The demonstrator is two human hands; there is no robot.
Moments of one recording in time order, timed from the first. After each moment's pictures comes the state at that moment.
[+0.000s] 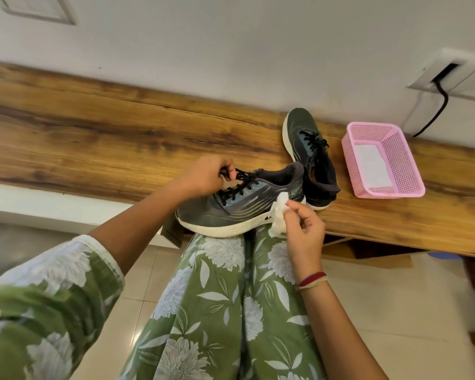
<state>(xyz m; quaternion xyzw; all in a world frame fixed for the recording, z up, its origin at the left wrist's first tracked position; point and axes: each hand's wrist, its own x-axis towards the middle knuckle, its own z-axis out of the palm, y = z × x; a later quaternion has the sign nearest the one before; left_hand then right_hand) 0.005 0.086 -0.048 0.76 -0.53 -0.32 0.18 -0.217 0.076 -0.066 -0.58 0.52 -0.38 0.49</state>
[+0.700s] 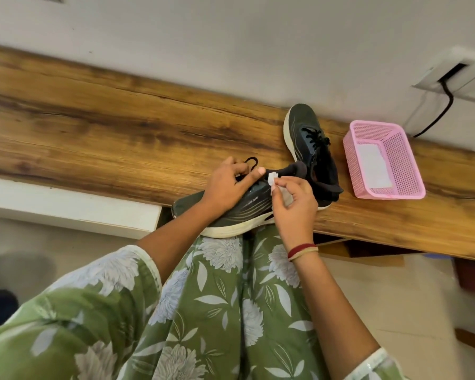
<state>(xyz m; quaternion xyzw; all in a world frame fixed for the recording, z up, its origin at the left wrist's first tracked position) -0.039 0.074 -0.101 0.75 -0.46 -0.26 0.40 -0.187 0.042 -0.071 -0.75 0.48 -0.34 0.30</state>
